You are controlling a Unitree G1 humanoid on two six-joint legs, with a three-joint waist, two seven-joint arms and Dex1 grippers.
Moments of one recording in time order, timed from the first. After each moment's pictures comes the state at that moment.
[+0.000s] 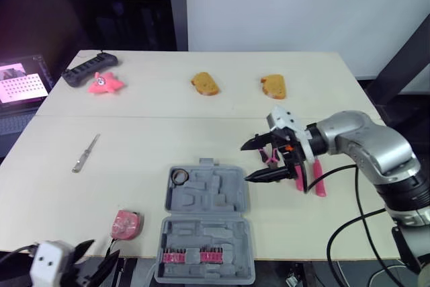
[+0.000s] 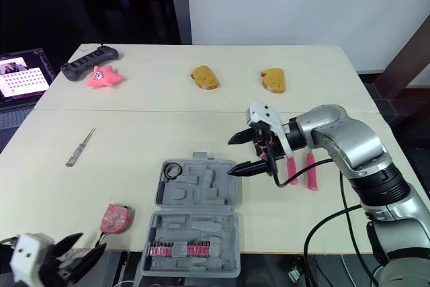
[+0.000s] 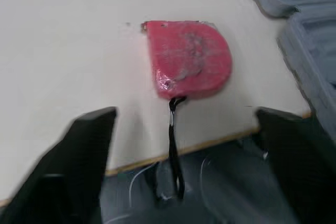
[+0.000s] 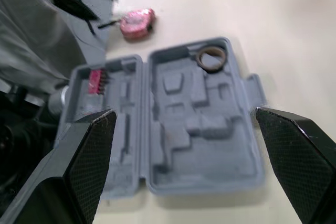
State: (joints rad) left arm 0.90 0.55 0.53 -0.43 -0.54 0.19 -0.84; right arm -0.69 -0.87 0.25 -0.20 0.53 0.79 1.28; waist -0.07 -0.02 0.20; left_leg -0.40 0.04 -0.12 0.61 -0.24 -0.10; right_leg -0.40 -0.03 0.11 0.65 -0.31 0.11
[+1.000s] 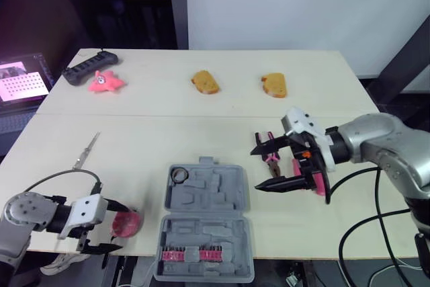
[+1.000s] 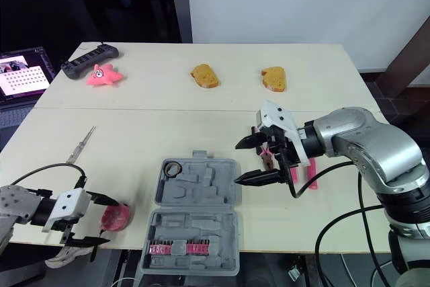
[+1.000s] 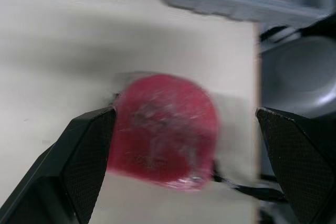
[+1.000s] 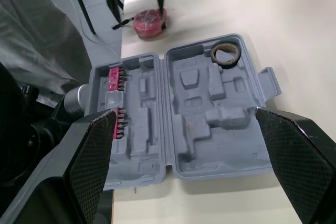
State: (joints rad) left arm 0.04 0.95 0.03 0.26 -0.20 -0.32 -1.44; right arm -0.62 -0.96 0.11 -0.43 0.69 0.97 1.21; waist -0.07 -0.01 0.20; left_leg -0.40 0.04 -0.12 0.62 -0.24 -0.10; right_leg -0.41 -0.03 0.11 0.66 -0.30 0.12
